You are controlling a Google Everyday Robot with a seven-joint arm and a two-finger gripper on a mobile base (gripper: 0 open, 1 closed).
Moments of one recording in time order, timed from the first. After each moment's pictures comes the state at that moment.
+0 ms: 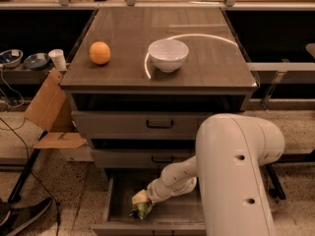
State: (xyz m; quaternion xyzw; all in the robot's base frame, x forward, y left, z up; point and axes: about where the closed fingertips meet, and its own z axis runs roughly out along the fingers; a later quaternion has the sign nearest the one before) arm 0.503 0.052 0.283 -0.14 0.95 0.26 0.07
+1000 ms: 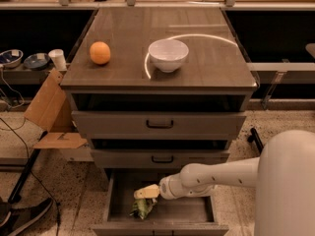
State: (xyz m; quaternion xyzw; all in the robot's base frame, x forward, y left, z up) arm 0.501 0.015 0.358 -0.14 0.93 0.31 0.14
